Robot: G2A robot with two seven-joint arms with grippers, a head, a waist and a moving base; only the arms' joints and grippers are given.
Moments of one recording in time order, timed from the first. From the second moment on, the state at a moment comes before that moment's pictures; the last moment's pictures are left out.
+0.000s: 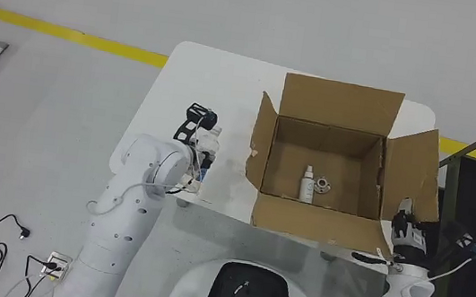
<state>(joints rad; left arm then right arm) 0.89 -1.47 -1.28 -1.52 1.37 -0.14 -1.23 -1.71 -1.26 1.64 -1.90 -0.63 0.15 -0.17</state>
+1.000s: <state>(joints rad) 0.78 -1.47 -1.21 -1.15 1.40 -0.13 -1.05 -1.72 -1.27 1.67 -1.94 -0.64 0.09 -0.09</state>
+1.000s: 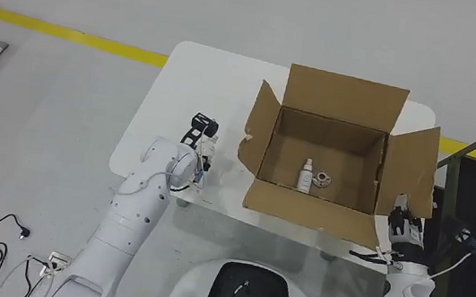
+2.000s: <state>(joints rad) 0.75 -1.47 -1.21 -1.04 1.30 -0.07 -1.00 -1.74 -1.28 1.74 -1.93 -0.55 -0.01 -0.01</state>
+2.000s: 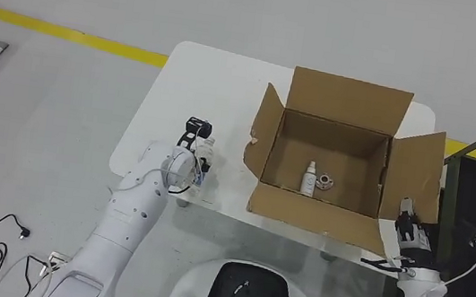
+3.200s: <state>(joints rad) 0.73 -1.47 -1.17 -1.01 1.29 -0.04 -1.02 -1.73 -1.28 1.73 -1.93 -0.57 -0.01 0.00</state>
